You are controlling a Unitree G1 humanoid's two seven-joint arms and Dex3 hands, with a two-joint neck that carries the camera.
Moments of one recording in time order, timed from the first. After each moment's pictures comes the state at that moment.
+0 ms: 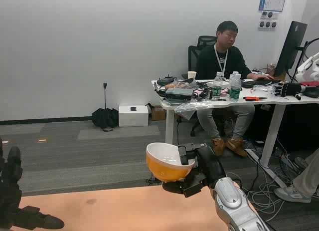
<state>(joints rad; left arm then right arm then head) -0.40 0.31 0.01 0.58 -0.48 -0.82 0.10 -0.46 -0.31 0.07 0.16 0.14 -0.02 -0.06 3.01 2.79</state>
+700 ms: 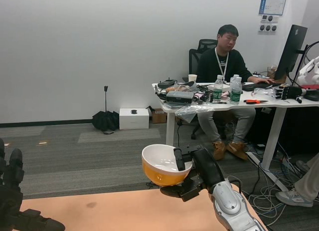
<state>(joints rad) -0.40 0.31 0.00 0.57 -0.48 -0.82 0.10 -0.45 -0.30 0.07 0.16 0.04 -0.11 -0.03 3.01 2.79</state>
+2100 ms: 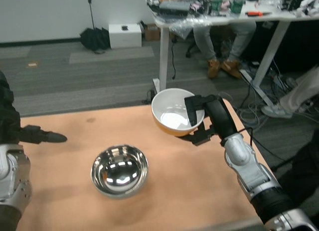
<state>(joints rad) -0.40 0.31 0.01 0.57 -0.51 -0.83 0.10 -0.14 -0.39 0.06 0.20 -0.13 -0.58 -0.18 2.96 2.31</state>
